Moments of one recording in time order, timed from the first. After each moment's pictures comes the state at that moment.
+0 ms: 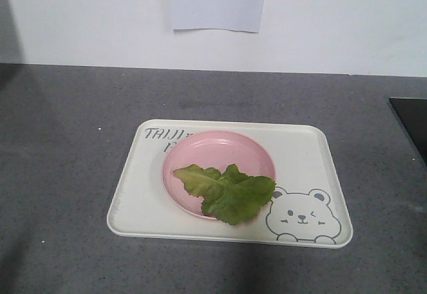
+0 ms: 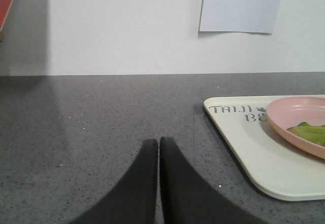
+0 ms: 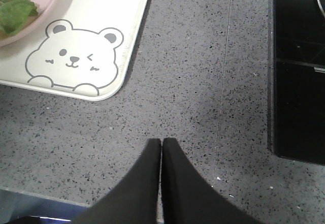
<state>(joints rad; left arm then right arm) -0.11 -0.01 0.03 -0.03 0.10 -0.04 -0.06 0.51 -0.70 0.14 1.06 -0.20</state>
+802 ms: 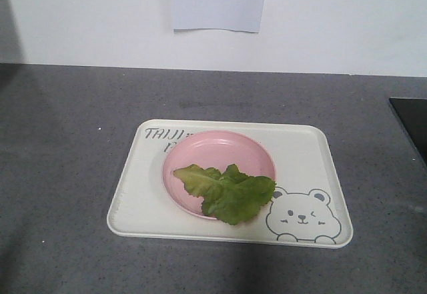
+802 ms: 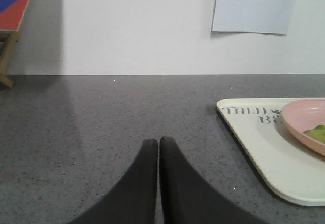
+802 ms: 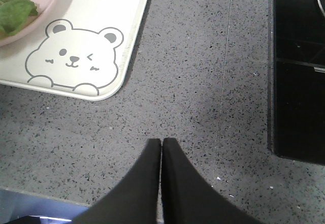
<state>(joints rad) -0.06 -0.01 0.03 -0.02 0.09 -0.04 -0.06 0.51 -0.70 0.14 1.06 -0.20</state>
